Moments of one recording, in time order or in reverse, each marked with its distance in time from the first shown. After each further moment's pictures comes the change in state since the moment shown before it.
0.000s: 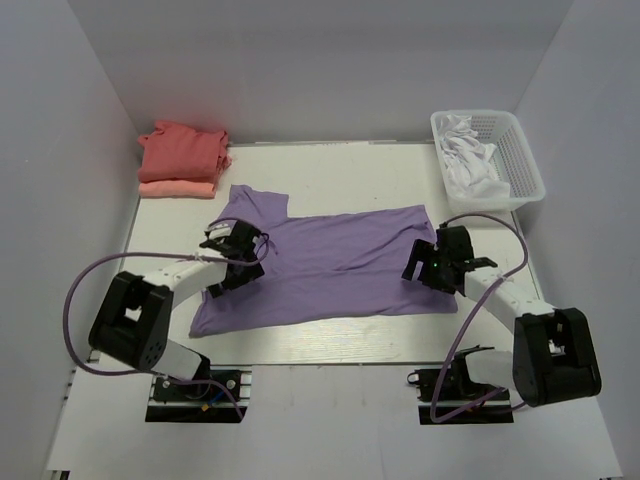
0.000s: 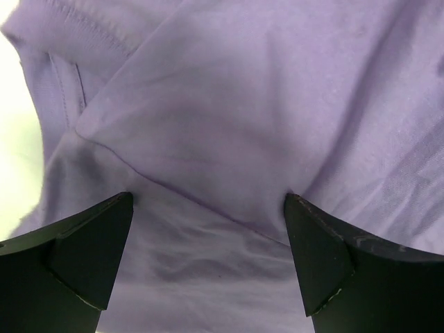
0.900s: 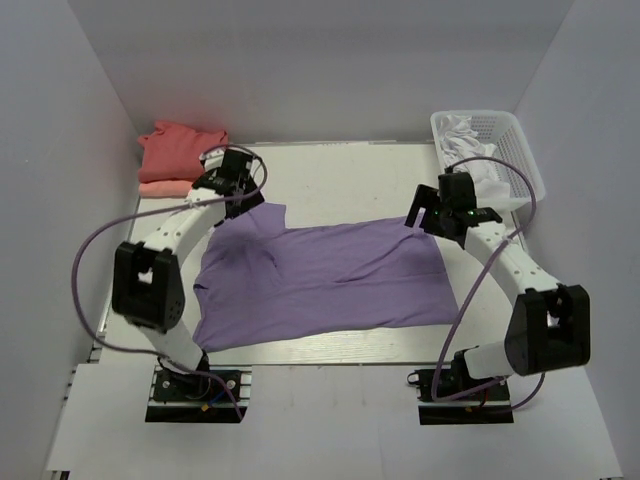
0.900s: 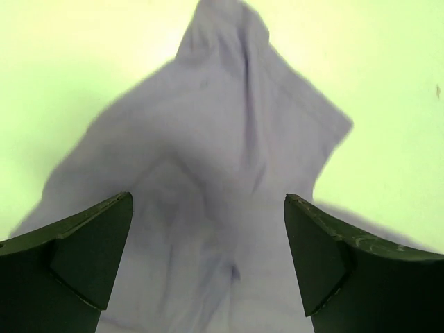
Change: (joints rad) left arm 0.110 0.132 0.510 -0.072 0.000 0.082; right arm -0.003 0.108 0.418 -0.123 0.117 -0.030
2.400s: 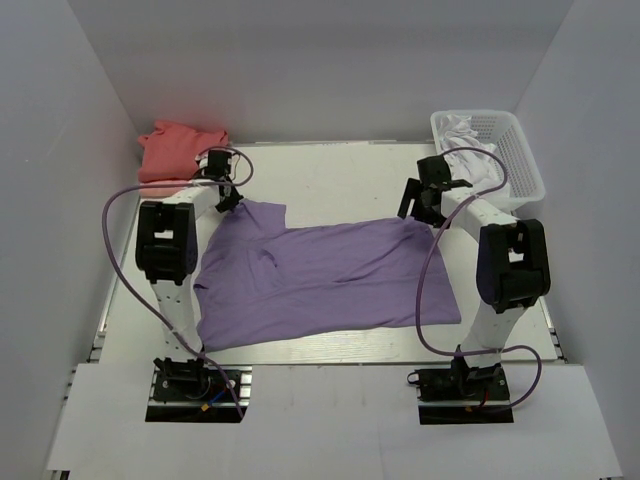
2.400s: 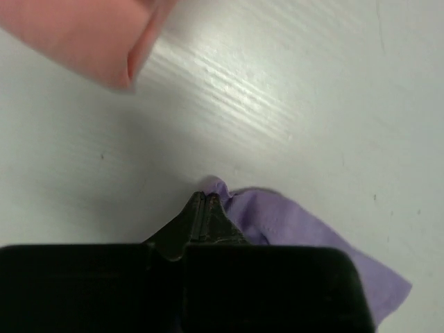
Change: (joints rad) left arm 0.223 0.509 0.224 0.327 0.217 0.196; right arm -0.002 0.465 0.311 -0.054 0.116 -0.011
